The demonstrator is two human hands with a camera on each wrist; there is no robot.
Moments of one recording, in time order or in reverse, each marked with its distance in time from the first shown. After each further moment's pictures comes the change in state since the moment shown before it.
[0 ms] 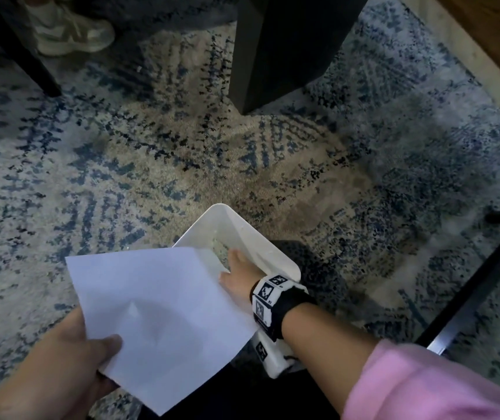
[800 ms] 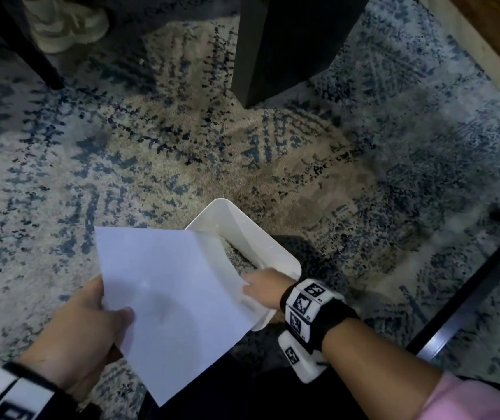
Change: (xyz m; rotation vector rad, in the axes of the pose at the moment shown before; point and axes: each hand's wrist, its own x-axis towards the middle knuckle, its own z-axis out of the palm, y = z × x) left_hand 0.006 0.014 0.014 0.179 -0.010 0.059; right_hand -0.052 0.010 -0.023 0.022 -0.161 0.079
